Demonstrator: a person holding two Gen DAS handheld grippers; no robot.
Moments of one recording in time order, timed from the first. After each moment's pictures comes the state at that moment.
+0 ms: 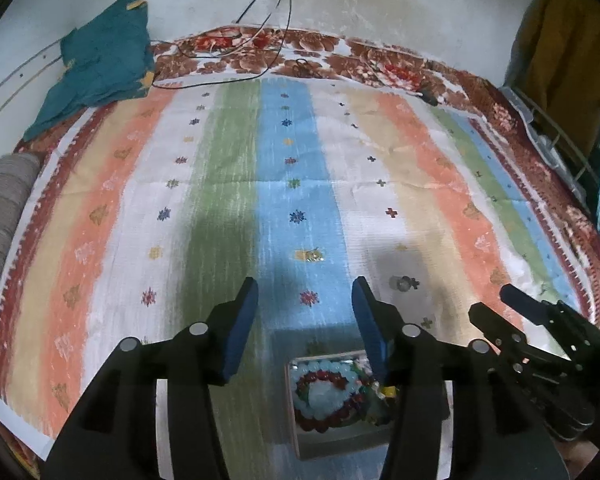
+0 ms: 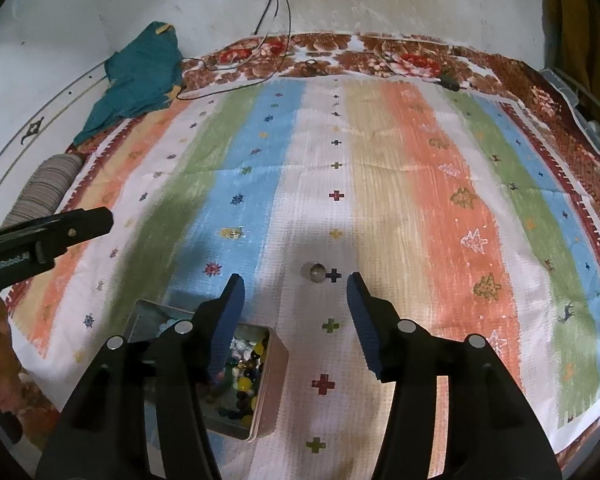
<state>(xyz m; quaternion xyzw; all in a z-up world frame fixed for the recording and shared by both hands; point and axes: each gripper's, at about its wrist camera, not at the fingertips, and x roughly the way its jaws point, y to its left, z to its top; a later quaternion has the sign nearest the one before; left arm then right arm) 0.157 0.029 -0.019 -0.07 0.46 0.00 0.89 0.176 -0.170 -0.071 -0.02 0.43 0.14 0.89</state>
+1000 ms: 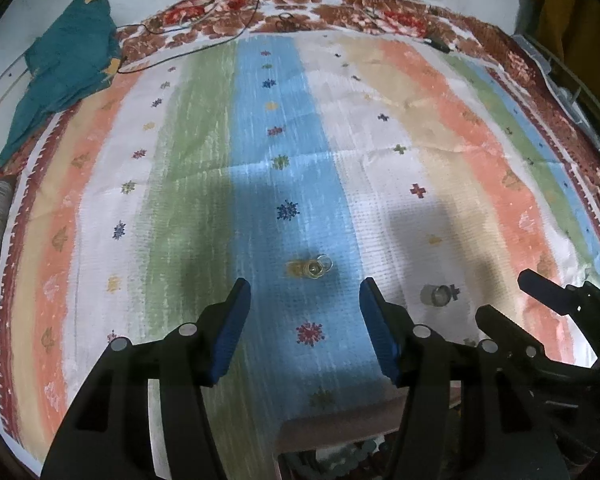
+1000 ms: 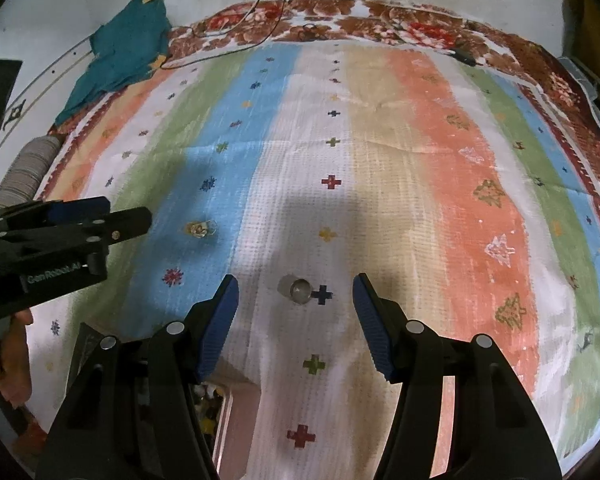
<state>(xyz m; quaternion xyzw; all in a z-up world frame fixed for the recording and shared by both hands) 0.238 0.007 -0.081 -0.01 0.53 -0.01 0.85 0.238 -0.163 -0.114 -0.04 0.48 0.15 0.86</state>
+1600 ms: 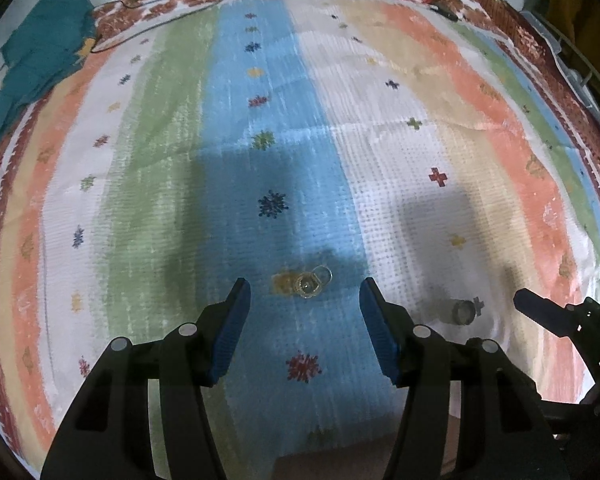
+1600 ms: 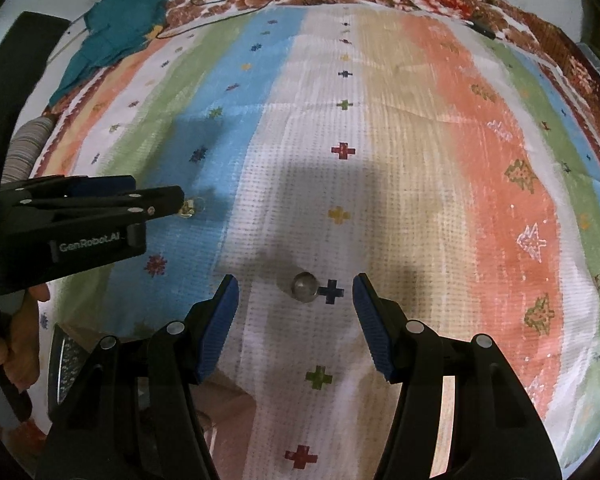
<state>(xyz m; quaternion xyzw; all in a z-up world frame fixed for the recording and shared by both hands) 0.280 0.000 -0.123 -0.01 0.58 -0.02 0.82 0.260 -0.155 -0.146 -0.04 0.53 0.15 0.83</state>
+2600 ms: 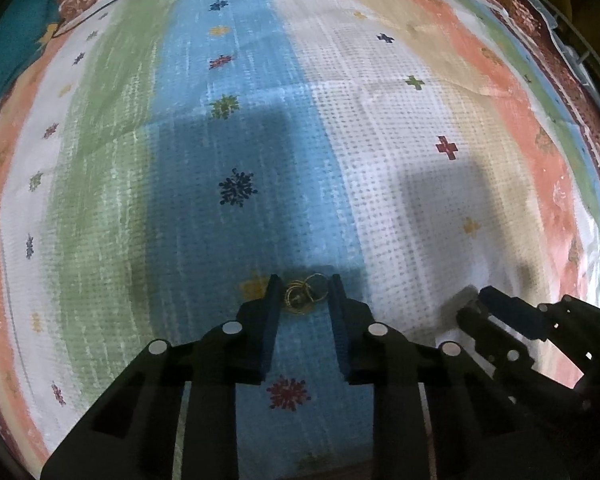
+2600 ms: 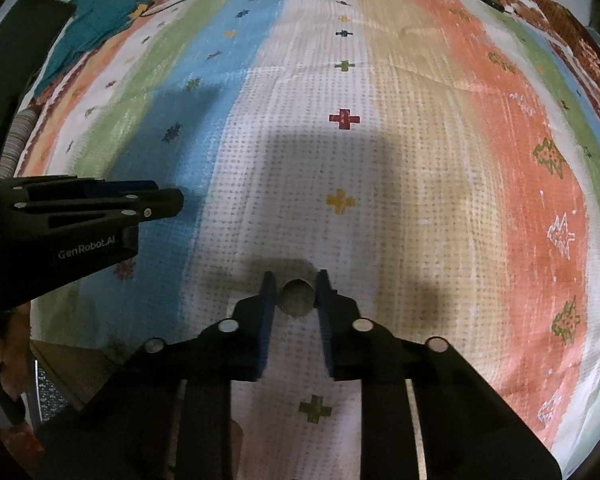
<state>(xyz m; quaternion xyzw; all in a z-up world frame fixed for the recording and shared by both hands) 0.305 -0.011 -0.158 -0.01 0.62 -0.06 0.78 0.283 -0.149 -0.180 -0.04 0.57 0.15 0.81</state>
